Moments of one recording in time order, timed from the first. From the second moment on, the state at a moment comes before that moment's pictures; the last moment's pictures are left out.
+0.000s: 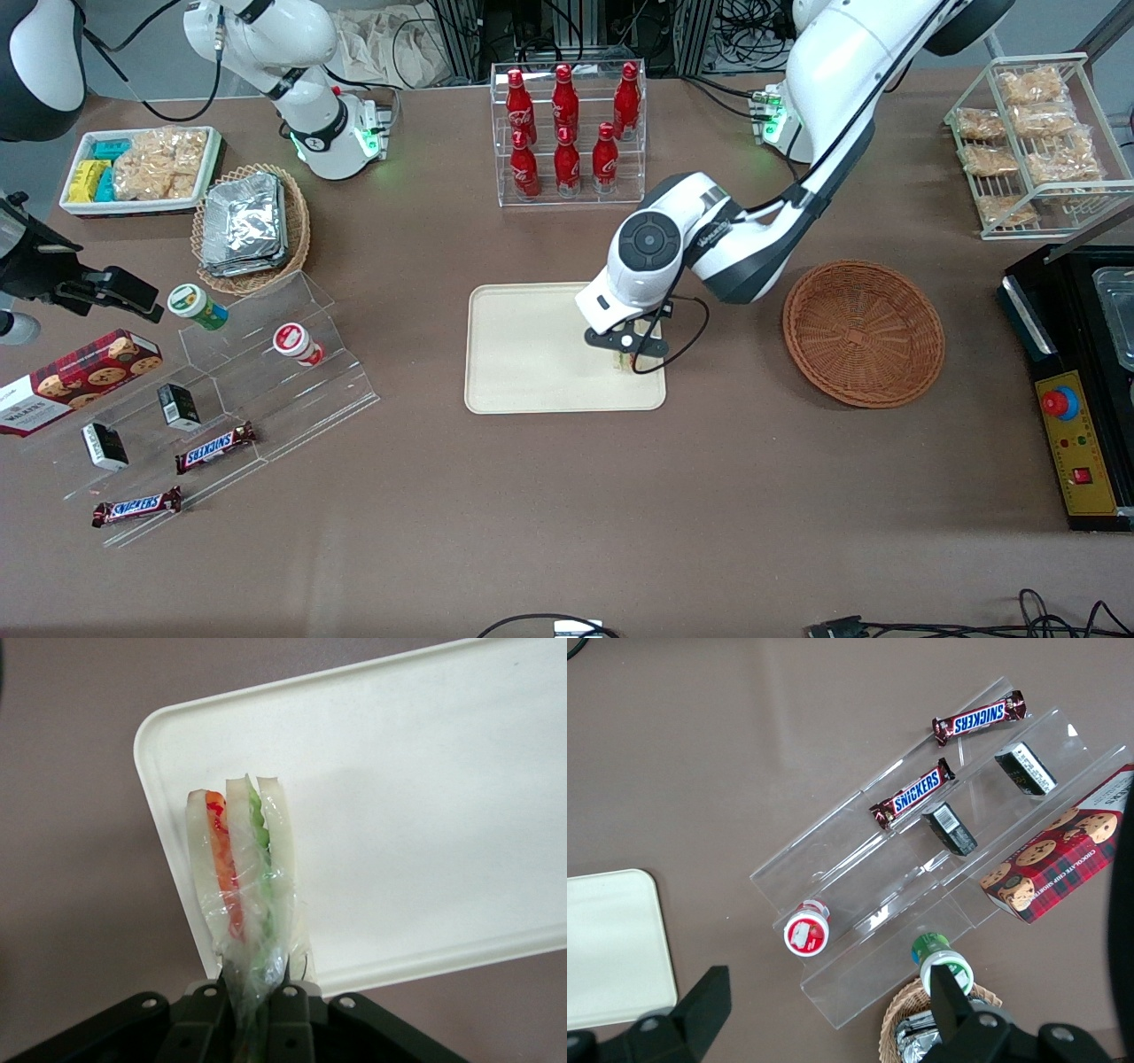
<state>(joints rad) -0.18 0.59 -0.61 -1.69 0.25 2.06 -0.65</state>
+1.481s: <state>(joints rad) -0.17 0.68 -0.56 -1.72 0.30 2.18 -0.66</state>
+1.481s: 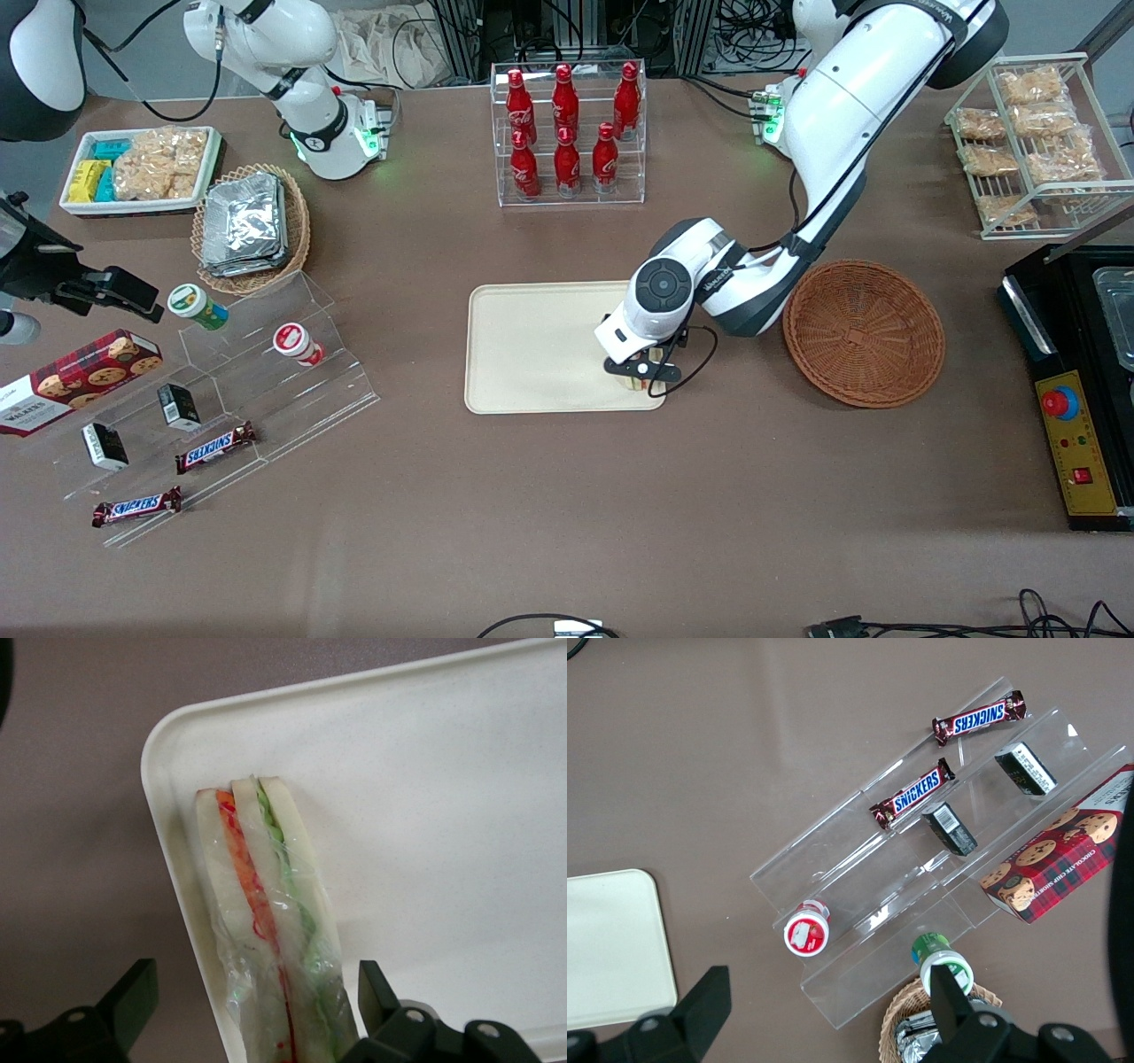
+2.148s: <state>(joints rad) -0.05 0.37 -0.61 -1.58 0.17 1.82 -0.66</state>
